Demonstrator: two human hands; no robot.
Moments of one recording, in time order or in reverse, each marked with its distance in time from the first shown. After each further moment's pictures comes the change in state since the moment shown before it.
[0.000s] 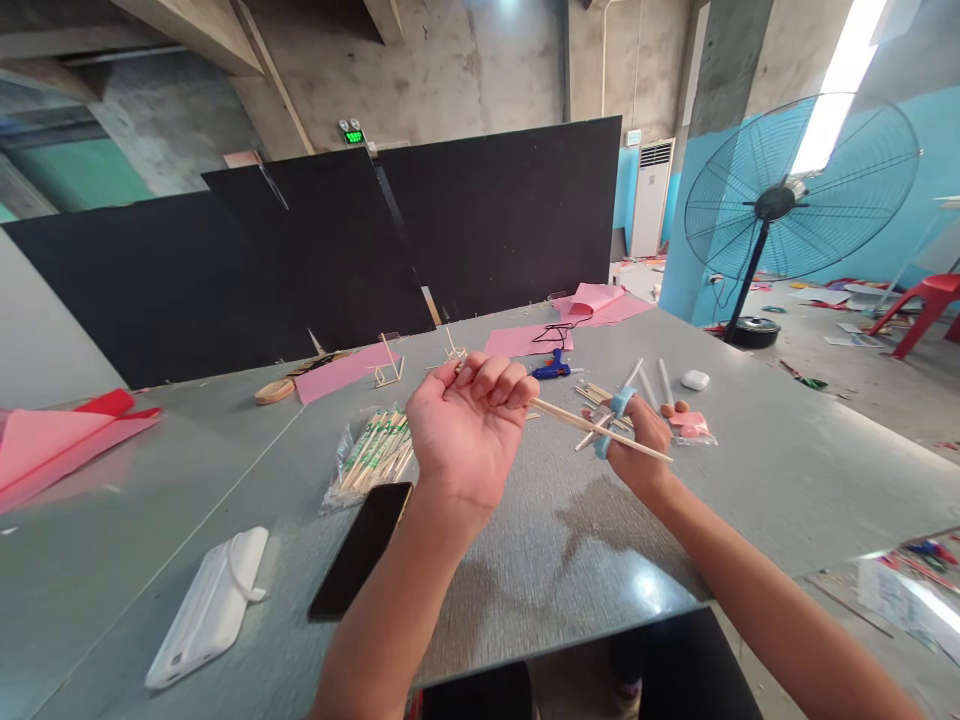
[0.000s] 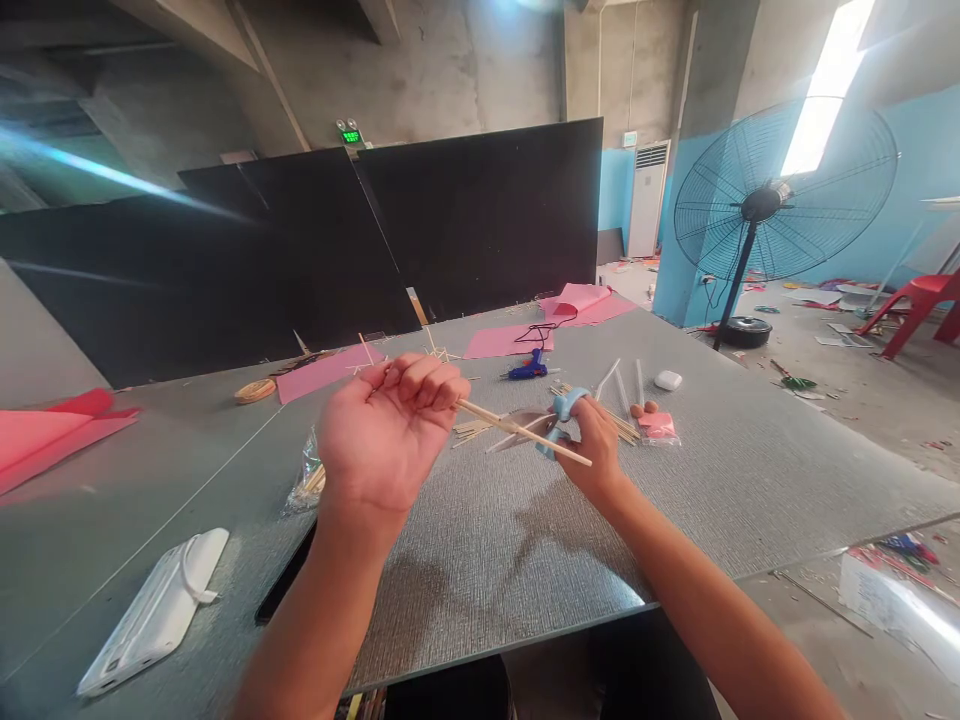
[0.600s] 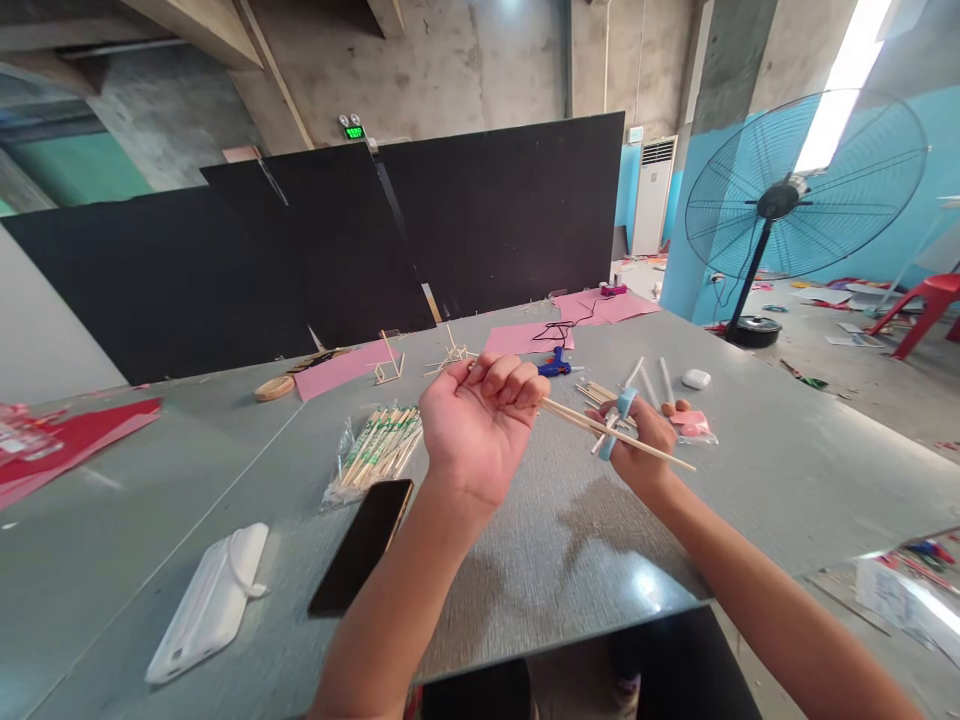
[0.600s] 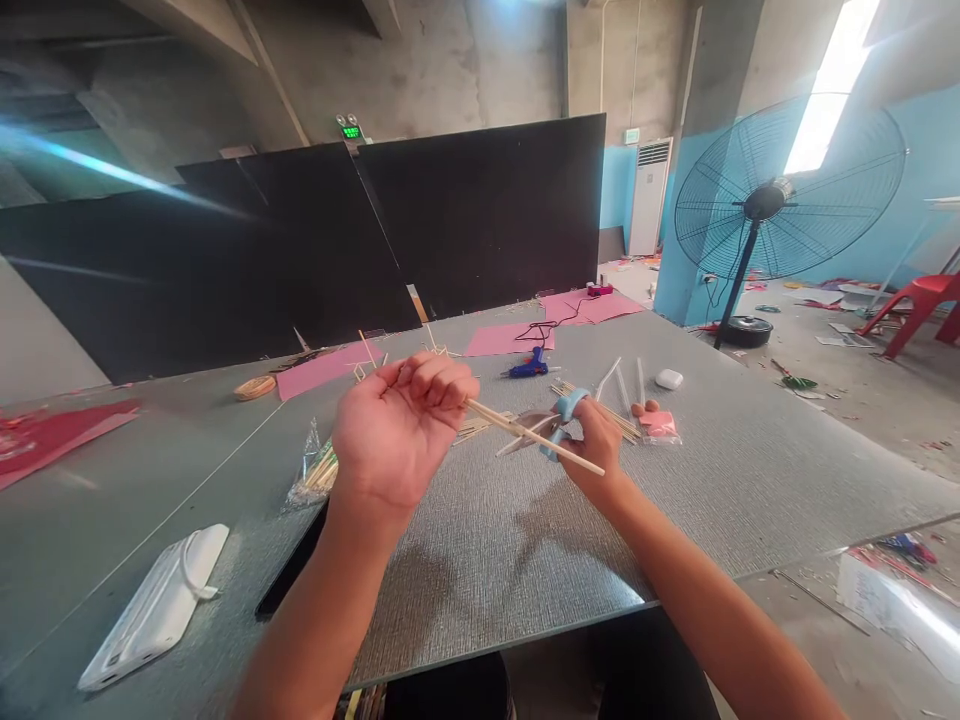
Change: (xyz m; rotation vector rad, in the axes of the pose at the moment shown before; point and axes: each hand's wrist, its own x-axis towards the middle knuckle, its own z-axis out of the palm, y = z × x) left_hand 0.002 -0.004 0.004 -0.062 0.025 -0.090; right_hand 0.006 -0.014 -0.008 0.031 -0.014 0.034
